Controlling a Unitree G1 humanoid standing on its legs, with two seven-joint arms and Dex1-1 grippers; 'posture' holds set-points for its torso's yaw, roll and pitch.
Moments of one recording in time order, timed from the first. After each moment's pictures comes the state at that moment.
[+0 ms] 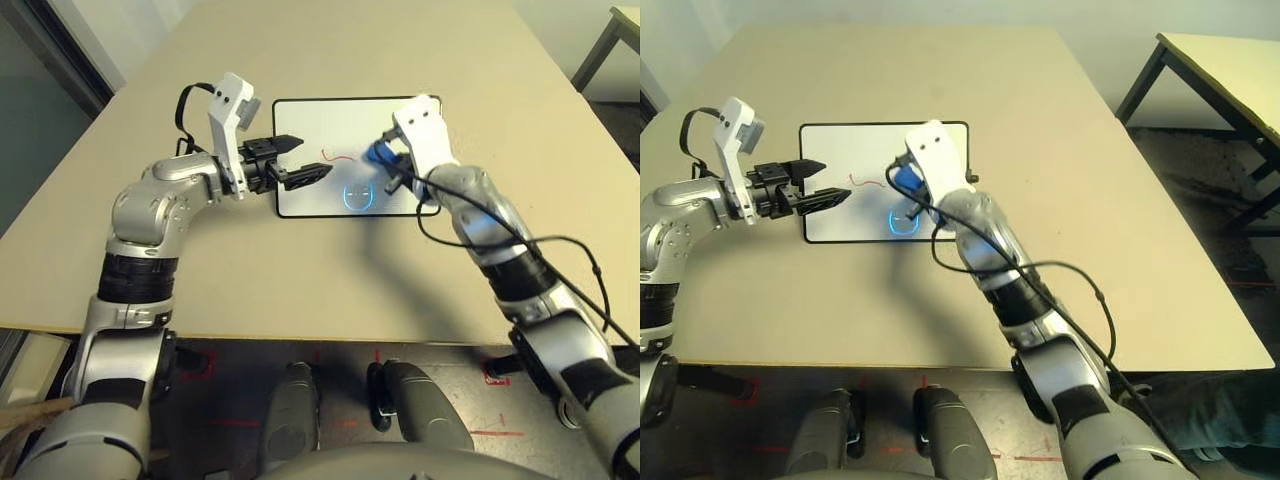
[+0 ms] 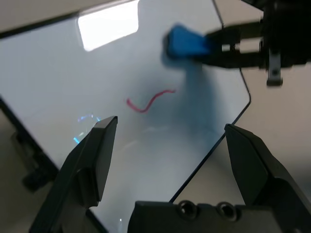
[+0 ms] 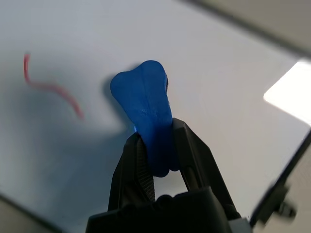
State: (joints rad) left arm -0.67 0.62 0.02 0.05 -0.42 0.73 -0.84; right arm -0.91 -0.28 0.36 0.14 -0.19 0.80 0.42
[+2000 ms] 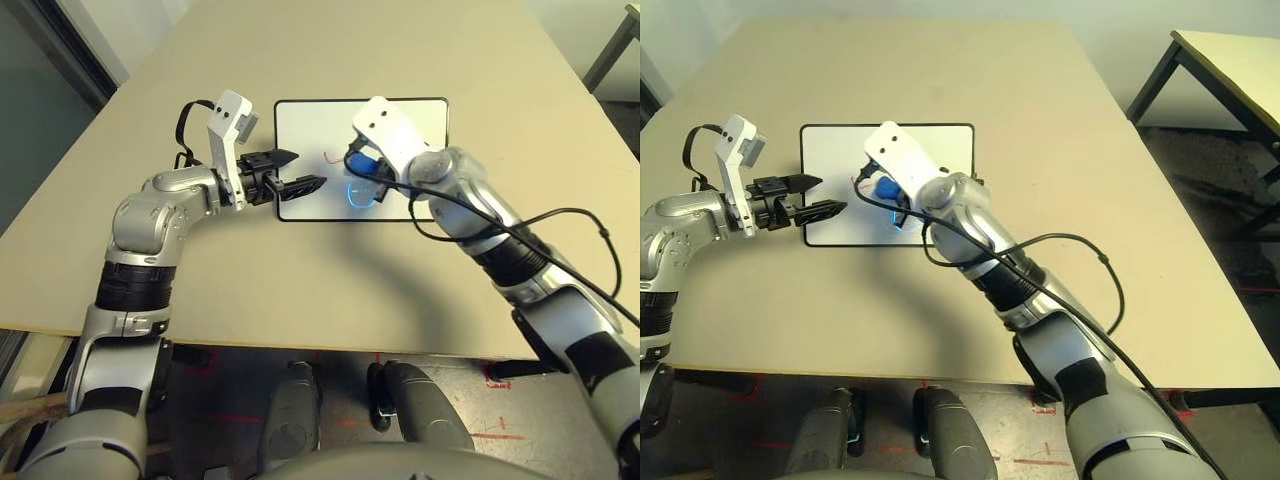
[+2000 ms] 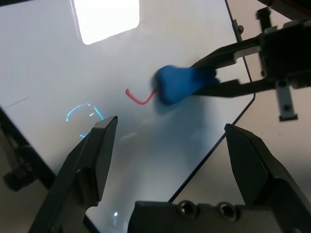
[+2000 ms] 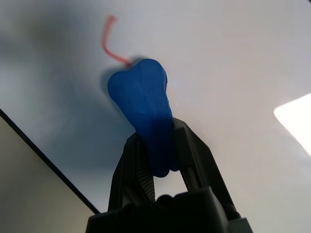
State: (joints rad) left arm -0.64 0.60 0.02 0.02 -0.43 0.76 -0.83; right arm -0.99 -0.28 0.60 0.11 -0.32 0.92 0.68
